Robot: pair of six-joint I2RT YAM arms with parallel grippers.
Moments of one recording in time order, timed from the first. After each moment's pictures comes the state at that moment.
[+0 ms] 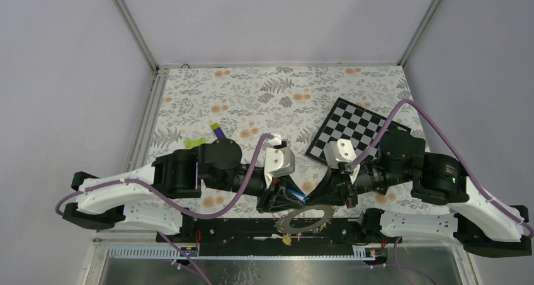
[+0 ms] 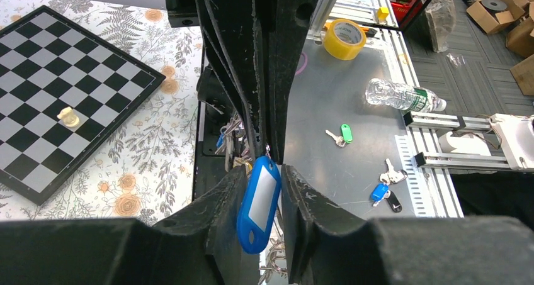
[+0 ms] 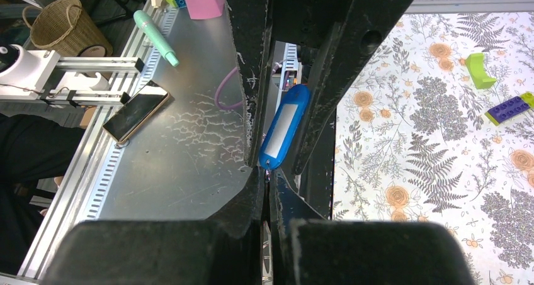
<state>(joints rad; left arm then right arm) -1.47 1.12 1.45 -0.55 0.21 -0.19 1.22 0.84 1.39 -0.83 -0.51 0.00</state>
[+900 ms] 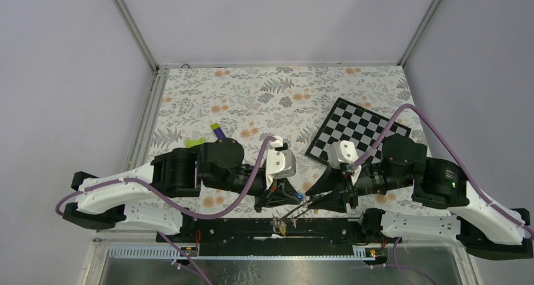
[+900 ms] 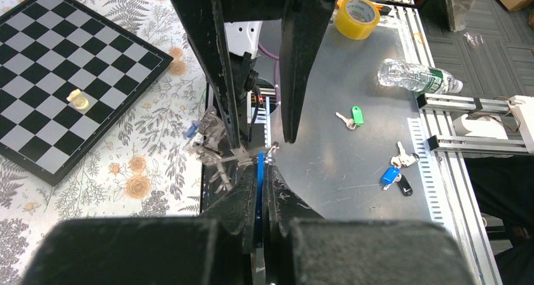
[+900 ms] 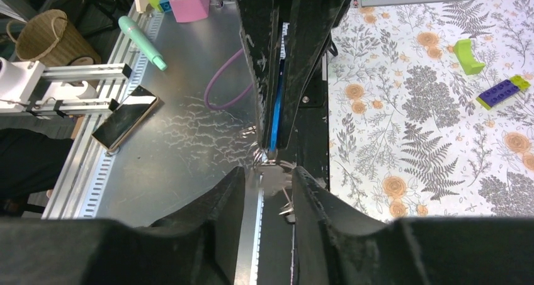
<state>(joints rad) -1.47 1.13 1.47 -0.62 0.21 -0.15 1.22 0.79 1.32 -0.79 -0.45 0.03</state>
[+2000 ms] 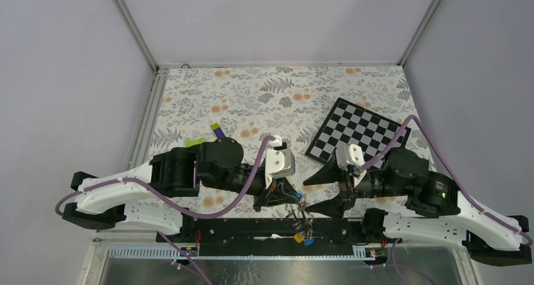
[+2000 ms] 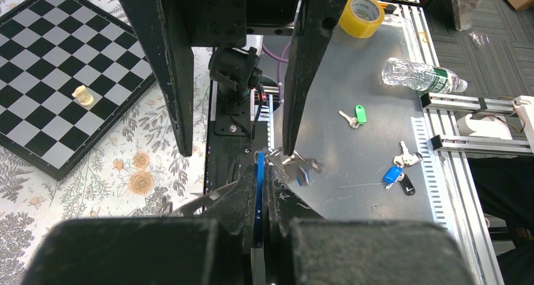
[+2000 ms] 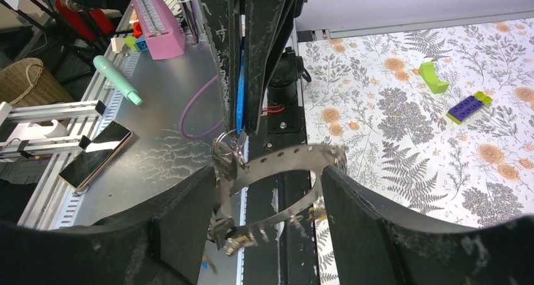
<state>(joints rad) -1.46 1.13 1.49 -0.66 0.19 -0.15 1.22 0.63 1.05 -0.55 -0.36 0.09</state>
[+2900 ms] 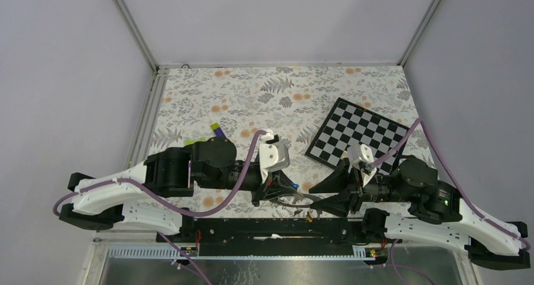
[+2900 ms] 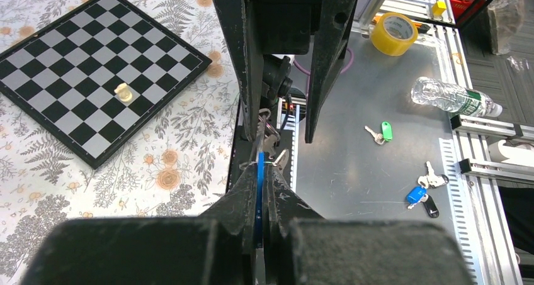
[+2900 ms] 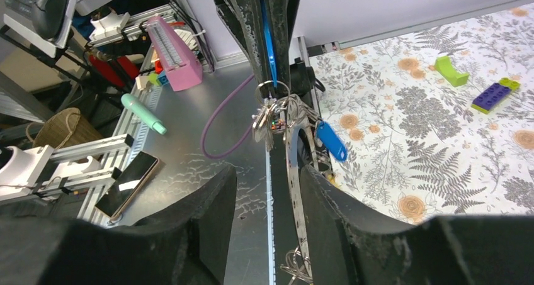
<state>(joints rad) -1.46 1.10 1.49 -0.66 0.08 -0.15 1.22 0.51 0.94 -0.45 -0.33 0.26</state>
